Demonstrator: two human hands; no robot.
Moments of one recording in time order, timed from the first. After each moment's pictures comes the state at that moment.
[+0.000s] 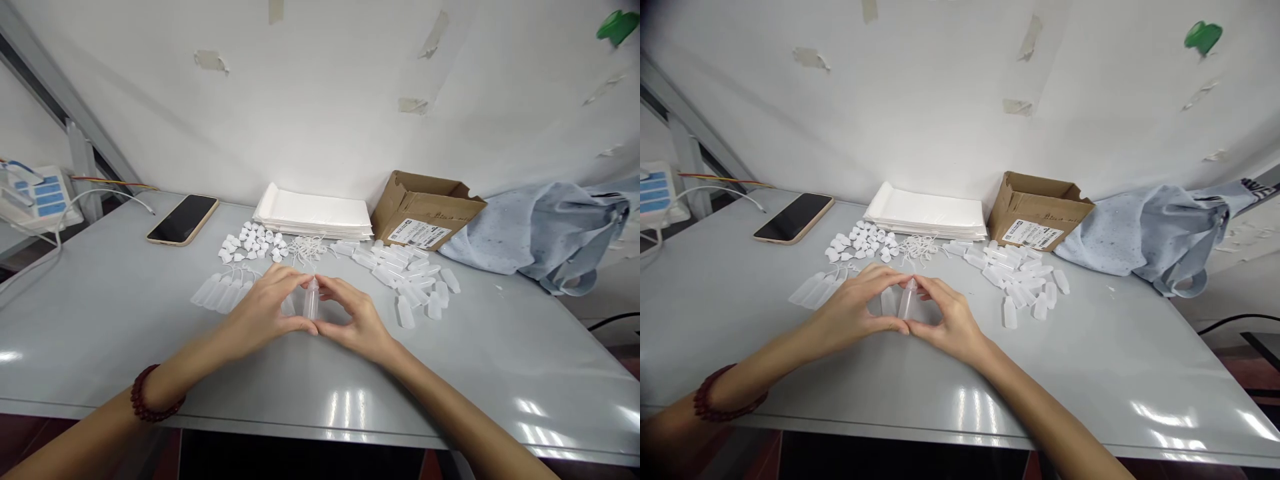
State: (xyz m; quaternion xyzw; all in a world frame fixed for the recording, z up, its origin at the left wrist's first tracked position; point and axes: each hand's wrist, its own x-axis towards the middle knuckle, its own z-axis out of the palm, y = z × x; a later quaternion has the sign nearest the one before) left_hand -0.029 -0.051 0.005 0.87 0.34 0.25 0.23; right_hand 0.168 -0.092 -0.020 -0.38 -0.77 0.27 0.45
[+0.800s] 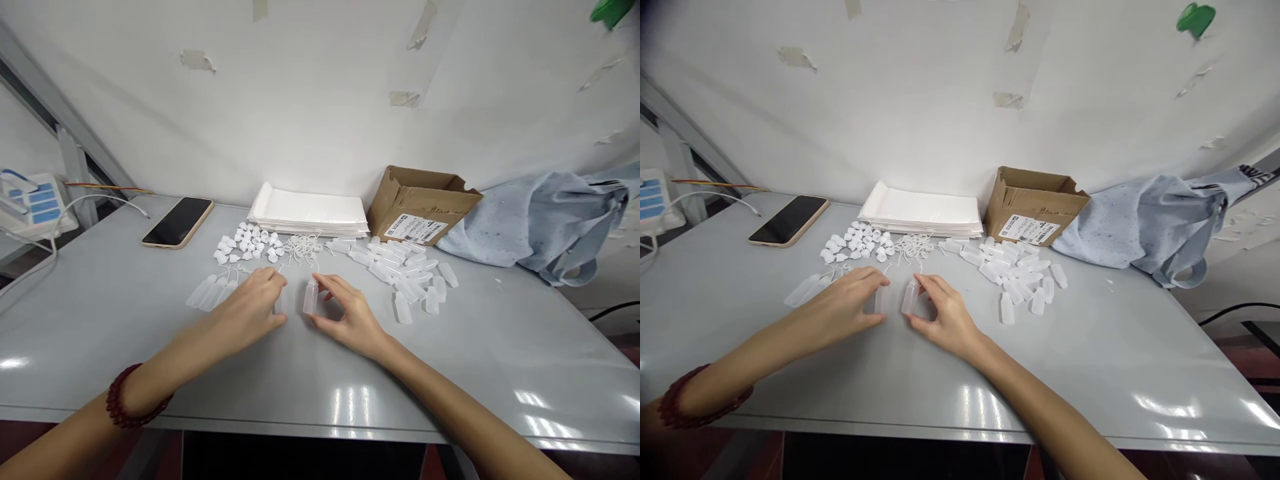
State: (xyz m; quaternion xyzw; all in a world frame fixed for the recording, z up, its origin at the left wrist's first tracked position) left_hand -0.037 -0.050 0.017 0.87 0.45 0.04 0.19; right_hand 0.170 -0.091 -0.029 -0.45 -0.76 0.24 0.41
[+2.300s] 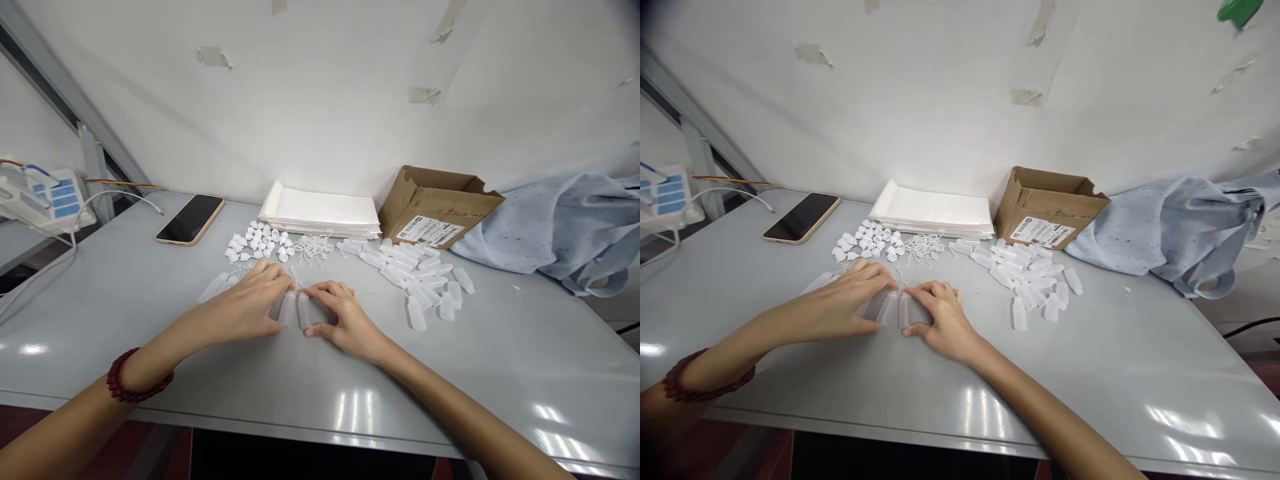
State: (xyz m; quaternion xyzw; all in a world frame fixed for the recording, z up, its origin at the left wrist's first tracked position) left_hand -0.055 -0.038 0.026 0.89 0.38 0.02 0.24; right_hand 0.153 -0.088 -0.018 -0.52 -0.77 0.30 0.23
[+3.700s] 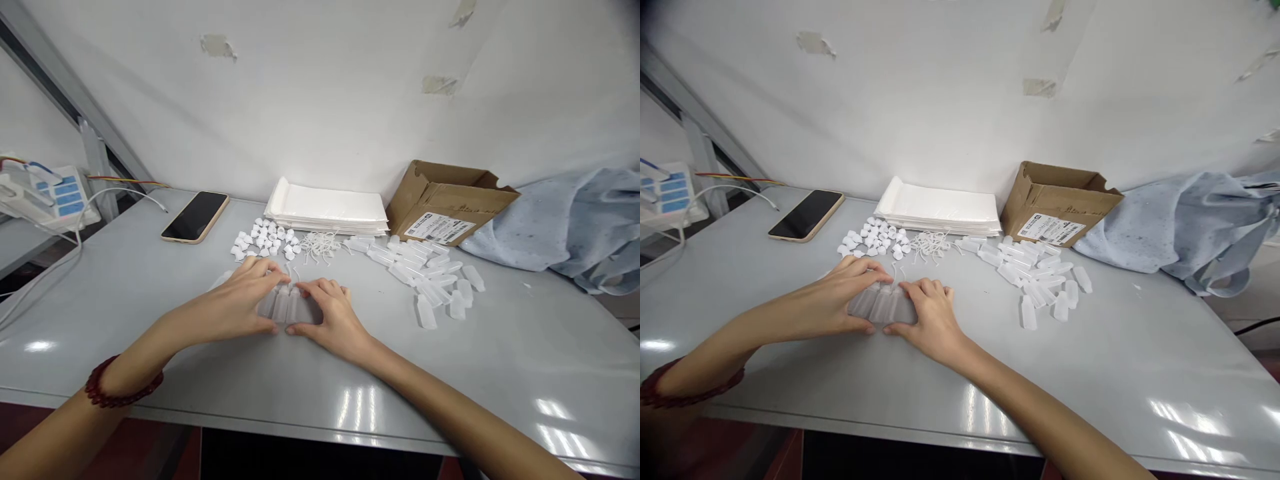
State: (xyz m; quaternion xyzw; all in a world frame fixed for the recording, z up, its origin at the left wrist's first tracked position) left_hand -0.085 -0.030 0.018 0.88 0.39 0.04 0.26; right_hand 0.116 -0.083 -0.018 -0.56 -0.74 0.29 0.22
